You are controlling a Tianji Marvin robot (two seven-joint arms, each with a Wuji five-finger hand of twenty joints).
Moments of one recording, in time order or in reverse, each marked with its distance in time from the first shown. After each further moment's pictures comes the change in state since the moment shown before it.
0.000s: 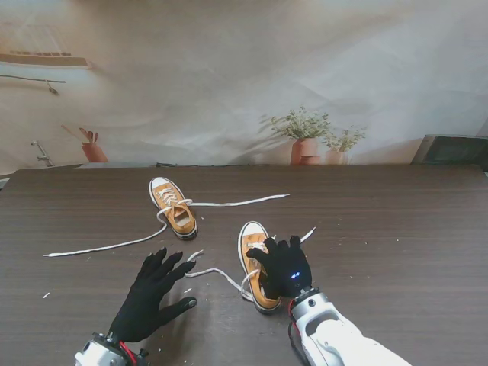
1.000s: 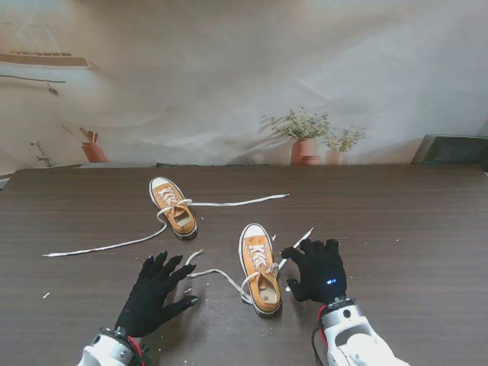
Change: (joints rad) left arm -0.074 0.014 0.054 0.075 0.067 0.133 -0.007; right arm -0.226 0.001 0.264 -0.113 0.005 -0.042 -0.077; left_hand 0.006 0.000 0.000 0.000 0.026 0.001 0.011 0.000 0.010 0.000 0.000 0.001 0.023 0.000 0.005 0.000 0.000 0.000 0.000 0.013; right_hand -0.019 0.016 -0.070 -0.010 0.150 0.022 0.051 0.088 0.079 0.003 0.082 0.031 0.002 0.025 -0.105 -0.027 -0.009 -0.015 -0.070 -0.081
